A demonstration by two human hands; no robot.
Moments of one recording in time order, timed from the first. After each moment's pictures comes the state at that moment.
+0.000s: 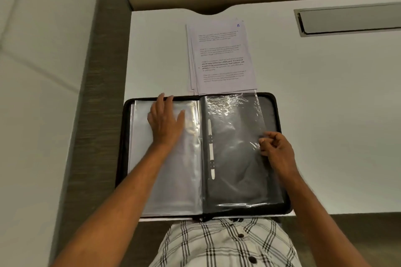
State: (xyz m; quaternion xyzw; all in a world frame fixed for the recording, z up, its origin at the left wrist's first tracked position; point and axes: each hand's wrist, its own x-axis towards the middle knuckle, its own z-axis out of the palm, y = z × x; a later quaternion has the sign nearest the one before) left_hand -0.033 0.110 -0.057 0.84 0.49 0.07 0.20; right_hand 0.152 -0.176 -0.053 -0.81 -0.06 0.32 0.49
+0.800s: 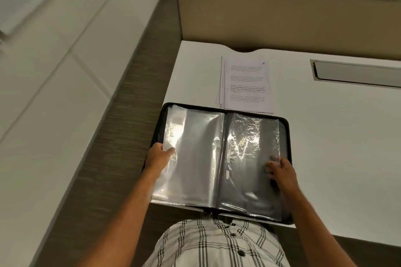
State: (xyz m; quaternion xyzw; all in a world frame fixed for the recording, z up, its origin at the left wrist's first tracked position) left_hand -0.187 0.072 -0.031 0.58 0.69 0.06 0.43; right_hand 0.121 -0.190 -0.049 -0.78 -0.07 0.36 0.50
